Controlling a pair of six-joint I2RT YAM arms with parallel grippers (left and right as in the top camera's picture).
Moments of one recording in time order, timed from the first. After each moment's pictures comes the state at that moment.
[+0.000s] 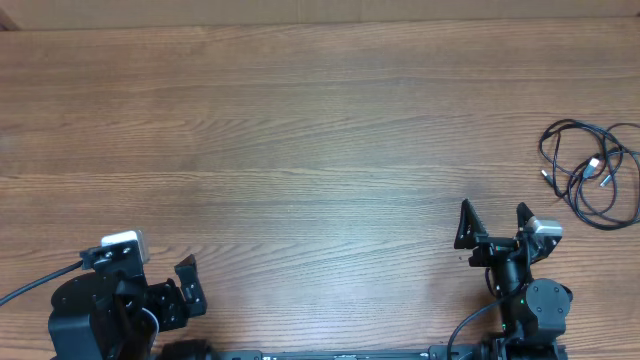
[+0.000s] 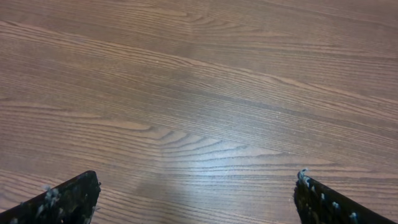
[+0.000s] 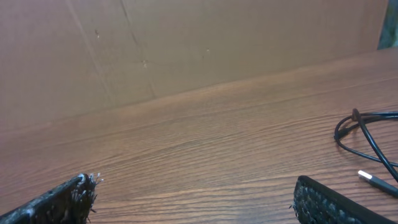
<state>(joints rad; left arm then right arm) 0.08 0.54 1.13 -1.36 0.00 -0.15 -0.04 0.01 0.06 -0.14 -0.07 0.23</state>
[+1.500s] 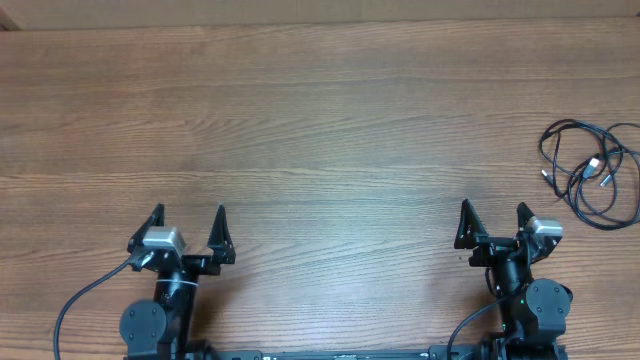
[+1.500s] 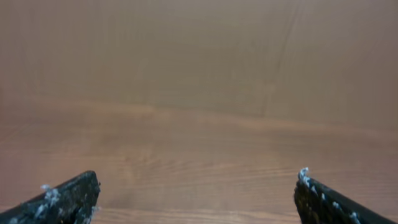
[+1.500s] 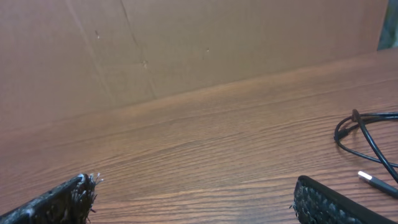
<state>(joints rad) 0.07 0.02 0.15 -0.11 0.16 -0.16 -0.04 0.01 0.06 -0.14 -0.07 0.23</state>
